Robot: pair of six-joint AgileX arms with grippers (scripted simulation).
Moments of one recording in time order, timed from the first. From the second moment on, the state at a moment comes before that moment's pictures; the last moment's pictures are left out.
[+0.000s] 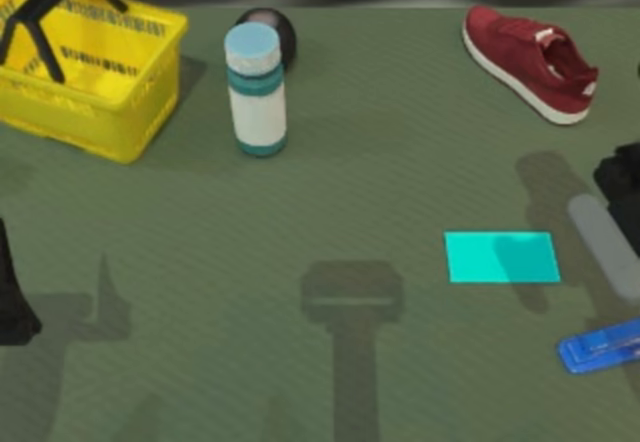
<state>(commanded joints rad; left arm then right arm) 0.00 0.00 0.00 0.00 0.00 0.00 0.24 1.58 1.10 -1.09 0.00 -1.60</state>
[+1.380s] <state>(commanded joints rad) 0.00 0.00 0.00 0.00 0.00 0.00 0.25 1.76 0.86 -0.68 0.00 -1.59</state>
